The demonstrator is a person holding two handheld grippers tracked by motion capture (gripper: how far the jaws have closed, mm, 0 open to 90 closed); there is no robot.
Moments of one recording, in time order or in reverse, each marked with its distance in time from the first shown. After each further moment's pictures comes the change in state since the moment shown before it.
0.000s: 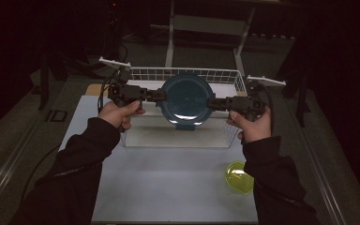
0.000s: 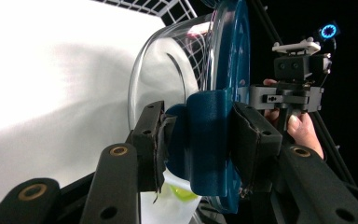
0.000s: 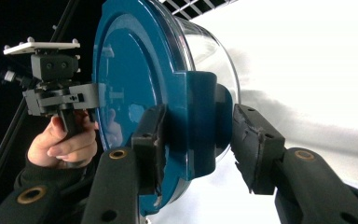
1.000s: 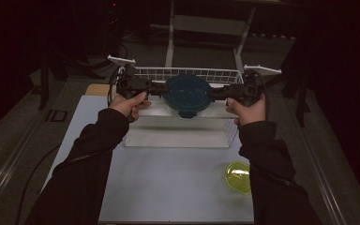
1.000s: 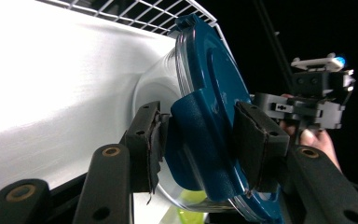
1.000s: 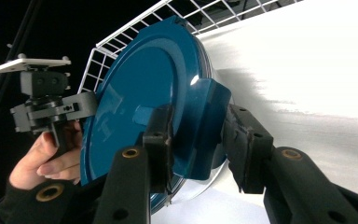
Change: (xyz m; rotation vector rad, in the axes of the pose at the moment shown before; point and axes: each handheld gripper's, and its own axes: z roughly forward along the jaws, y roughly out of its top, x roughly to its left) left arm 0.038 0.022 0.022 -0.034 0.026 -0.084; right arm -0.012 0.034 0.018 -0.015 -0.134 0.034
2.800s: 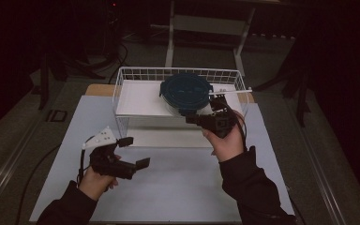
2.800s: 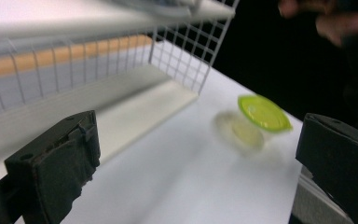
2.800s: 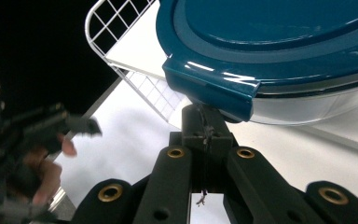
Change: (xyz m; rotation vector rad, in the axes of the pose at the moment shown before) left arm -0.016 -0.200 -0.055 -0.111 0.209 0.637; right arm 0.068 -0.091 0.025 0.026 -0.065 -0.430
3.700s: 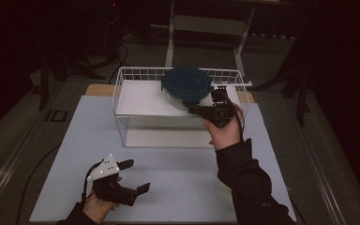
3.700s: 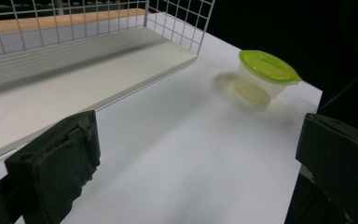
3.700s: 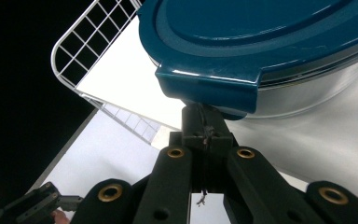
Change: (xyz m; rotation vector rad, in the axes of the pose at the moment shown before) left arm -0.013 -0.062 0.004 0.017 0.026 0.043; right arm -0.020 0.016 0.013 -0.051 -0.051 0.058
